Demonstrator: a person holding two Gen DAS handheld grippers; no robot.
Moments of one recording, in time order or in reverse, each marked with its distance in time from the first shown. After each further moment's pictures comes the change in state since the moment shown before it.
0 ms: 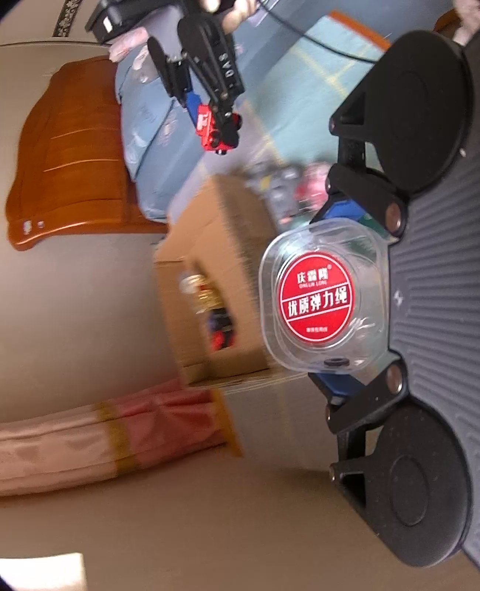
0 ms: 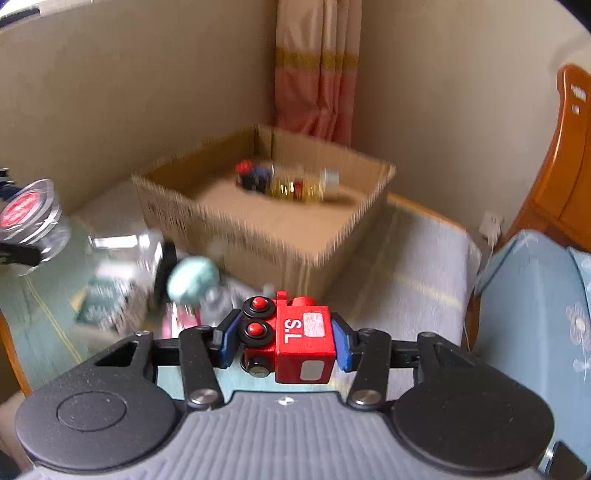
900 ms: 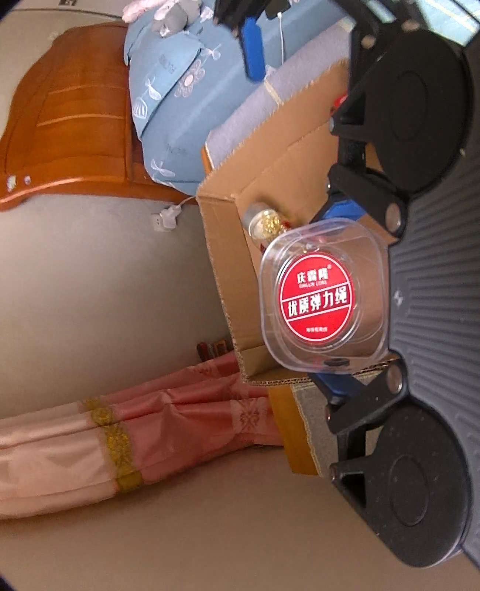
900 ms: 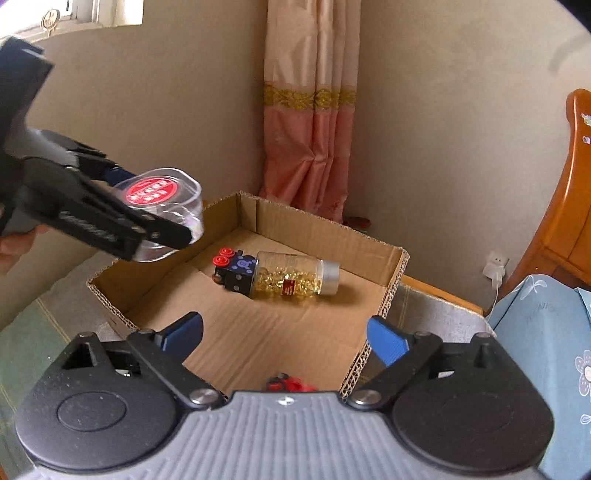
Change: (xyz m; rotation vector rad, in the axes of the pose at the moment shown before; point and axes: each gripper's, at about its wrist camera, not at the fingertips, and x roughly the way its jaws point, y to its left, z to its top) left arm 0.157 0.052 0.117 -0.053 0.087 0.018; right arm 0.069 -0.009 0.090 0.017 -0.075 -0.019
